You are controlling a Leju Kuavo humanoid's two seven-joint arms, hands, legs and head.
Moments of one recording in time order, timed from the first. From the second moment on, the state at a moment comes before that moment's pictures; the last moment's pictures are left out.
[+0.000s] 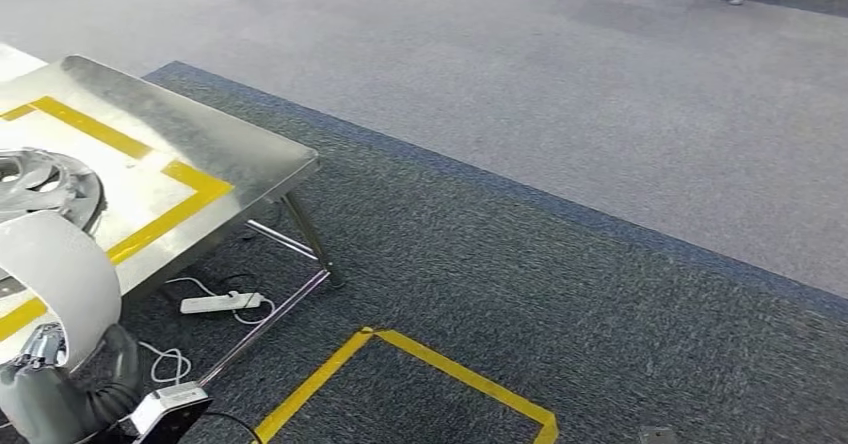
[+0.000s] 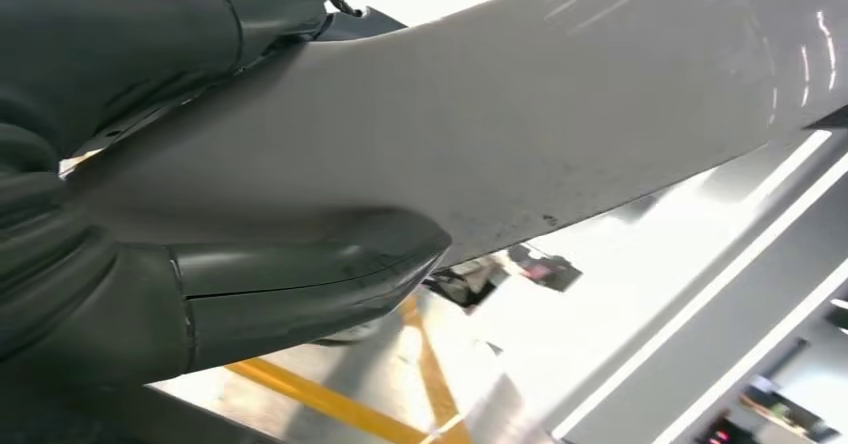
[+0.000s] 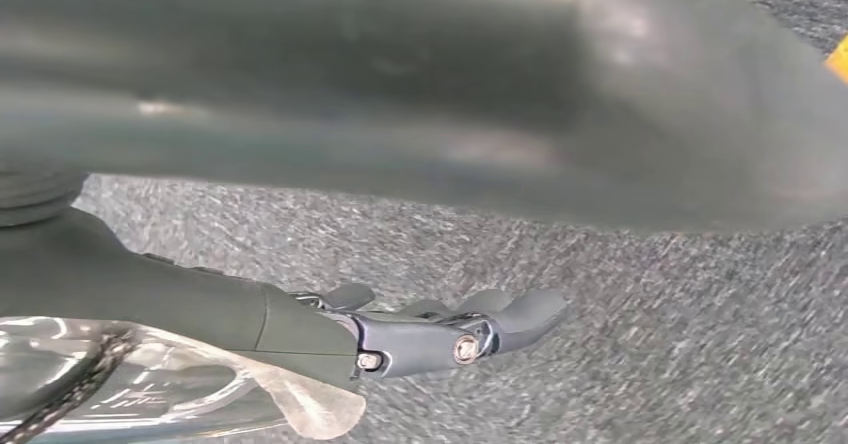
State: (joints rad) left arm 0.39 -0.35 0.19 -1.88 -0.74 0.70 -0.65; right arm -0.07 0.07 -1.10 -0.24 0.99 0.07 -0.33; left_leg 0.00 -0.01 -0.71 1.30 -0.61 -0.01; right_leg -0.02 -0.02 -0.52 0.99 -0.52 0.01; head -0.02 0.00
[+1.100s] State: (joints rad) left arm 0.36 -0.35 0.27 -2.01 -0.70 0.70 -0.65; right arm -0.07 0.08 -1.10 -0.24 0.99 0.07 -0.33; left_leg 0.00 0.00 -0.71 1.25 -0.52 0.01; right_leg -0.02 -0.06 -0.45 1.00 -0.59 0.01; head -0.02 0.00
